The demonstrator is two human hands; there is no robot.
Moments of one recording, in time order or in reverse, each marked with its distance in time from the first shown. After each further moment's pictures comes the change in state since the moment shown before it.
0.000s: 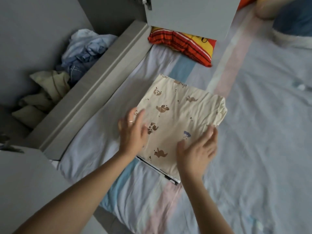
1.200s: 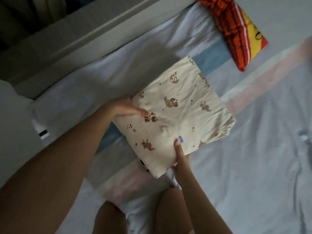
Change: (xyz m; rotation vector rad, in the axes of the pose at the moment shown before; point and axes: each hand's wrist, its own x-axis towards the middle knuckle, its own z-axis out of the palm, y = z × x) left_hand 0.057 -0.058 0.029 -0.408 -0.942 -0.769; right_hand 0.051 0.067 0.017 0.499 -0.794 0.862
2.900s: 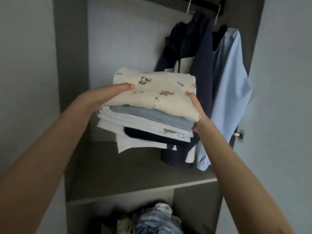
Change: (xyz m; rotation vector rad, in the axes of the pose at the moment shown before) left_hand -0.748 0.235 -0.437 -0.547 1.136 0.652; right_hand -0.625 -0.634 0.276 -0.290 -1.037 -1.194
